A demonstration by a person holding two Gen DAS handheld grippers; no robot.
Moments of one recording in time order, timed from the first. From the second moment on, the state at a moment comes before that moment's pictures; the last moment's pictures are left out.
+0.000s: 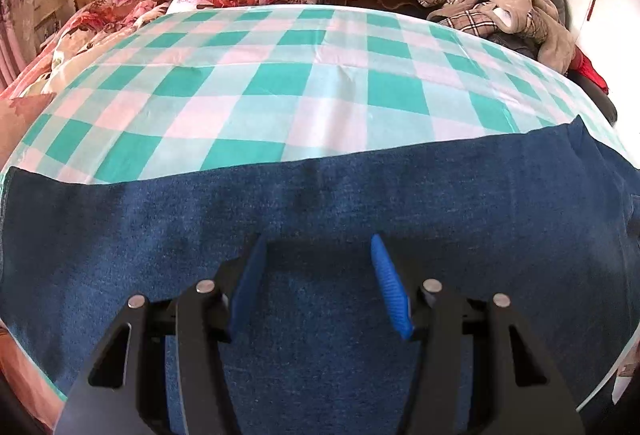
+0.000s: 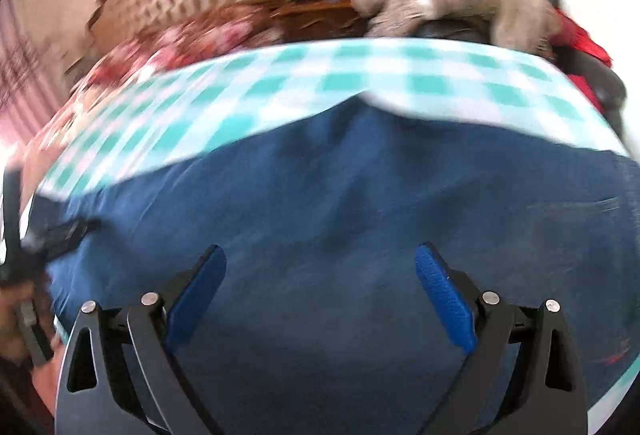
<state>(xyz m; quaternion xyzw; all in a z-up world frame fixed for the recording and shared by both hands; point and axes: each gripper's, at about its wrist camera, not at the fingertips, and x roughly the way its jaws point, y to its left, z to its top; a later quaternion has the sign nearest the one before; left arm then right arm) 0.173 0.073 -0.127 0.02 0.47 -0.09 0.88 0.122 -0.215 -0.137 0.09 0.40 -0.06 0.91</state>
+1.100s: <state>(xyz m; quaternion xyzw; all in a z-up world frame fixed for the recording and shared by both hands) -0.028 -0.245 -0.102 0.15 0.32 -0.50 0.79 -0.041 -0.396 -0.146 0.24 0.42 -0.16 0.86</state>
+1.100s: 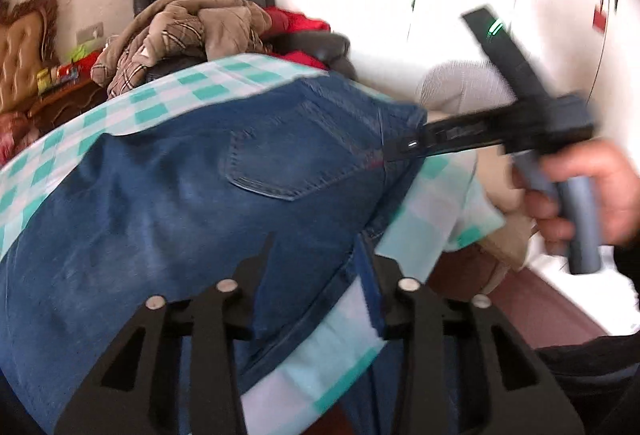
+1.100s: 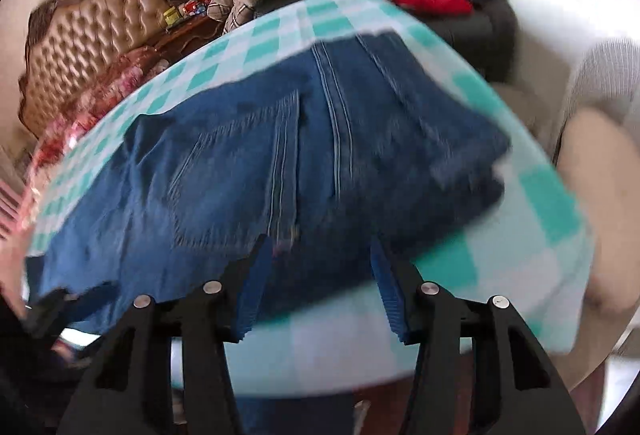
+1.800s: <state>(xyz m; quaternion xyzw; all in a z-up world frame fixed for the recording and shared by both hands) -0.040 -0.273 -0.092 0.18 0.28 -0.49 0.81 -0.062 -0.441 -0.158 0.40 0.38 -0.13 0.83</state>
